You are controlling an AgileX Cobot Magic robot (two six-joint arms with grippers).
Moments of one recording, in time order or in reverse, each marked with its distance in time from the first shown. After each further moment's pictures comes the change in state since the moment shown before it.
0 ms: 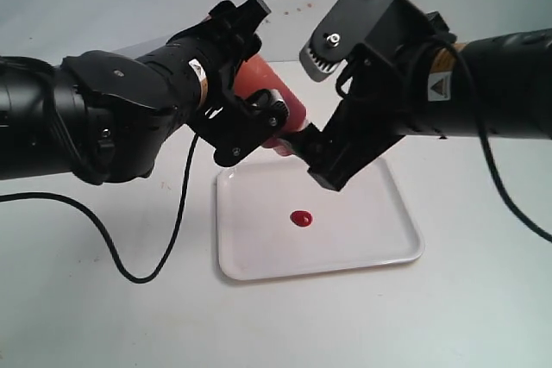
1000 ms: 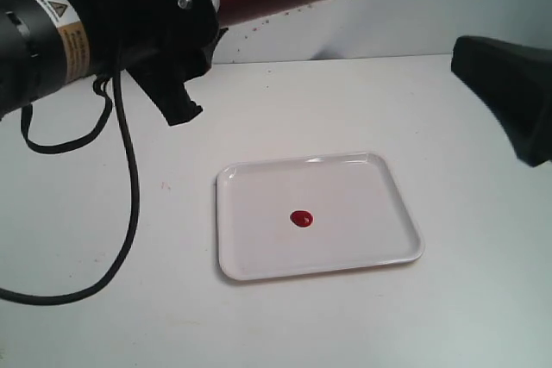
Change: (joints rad) left arm 0.000 -0.393 0.129 0.000 -0.260 -1.091; right arm -0.141 -0.641 0.341 -0.003 -0.167 0.437
